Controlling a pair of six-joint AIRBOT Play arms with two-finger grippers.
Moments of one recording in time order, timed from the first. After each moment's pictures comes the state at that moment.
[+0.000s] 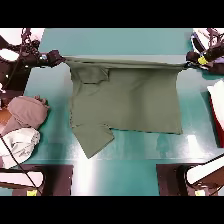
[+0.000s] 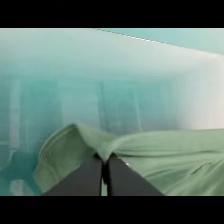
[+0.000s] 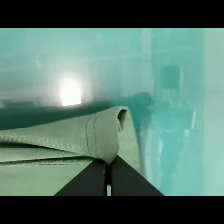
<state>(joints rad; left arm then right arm) 0.09 -1.56 1.45 0.73 -0.75 -1.15 -0.23 -1.81 1.97 -1.38 1.35 1.59</state>
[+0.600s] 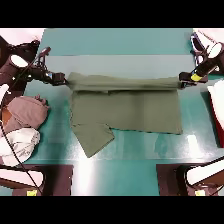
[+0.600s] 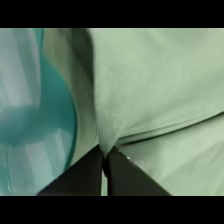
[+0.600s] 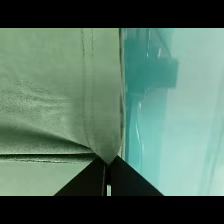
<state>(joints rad) 0.09 -1.61 1.41 0.98 -1.10 -1.15 -0.17 -1.73 1.69 -1.51 1.46 1.54</state>
